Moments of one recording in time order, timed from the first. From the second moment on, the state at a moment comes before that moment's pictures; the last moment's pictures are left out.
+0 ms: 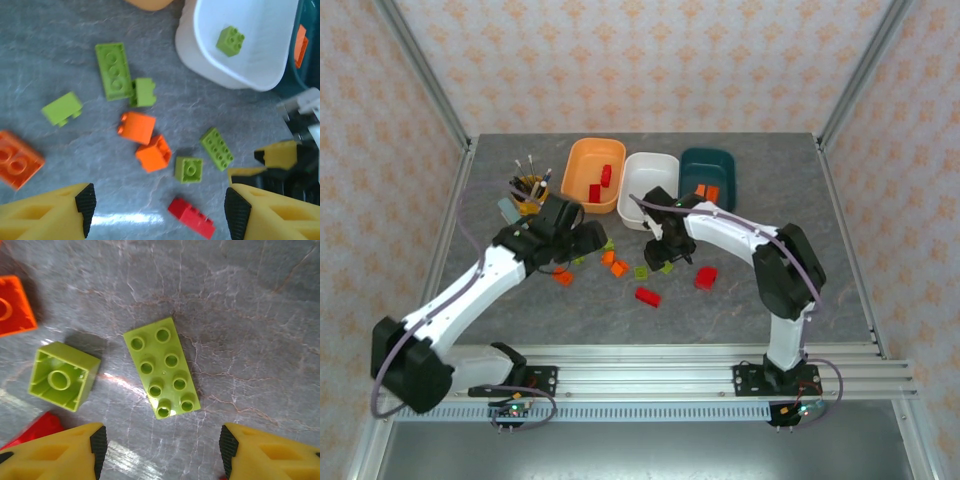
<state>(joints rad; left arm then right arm) -0.47 1.17 0.97 -0.72 0.00 -0.86 0.69 1.89 1.41 -0.94 -0.04 0.16</state>
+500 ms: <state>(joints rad) -0.48 0.84 0.77 -0.73 0.03 -0.93 0.71 2.02 1.47 -0.95 0.03 0.14</state>
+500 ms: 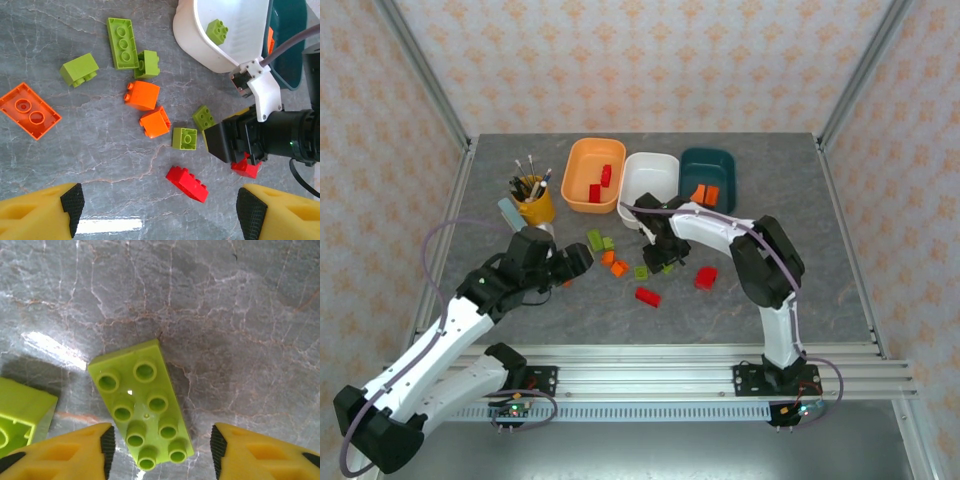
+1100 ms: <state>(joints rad) -0.48 0.83 0.76 -0.72 0.03 -0.94 0.71 2.05 1.49 -0.94 0.01 0.16</state>
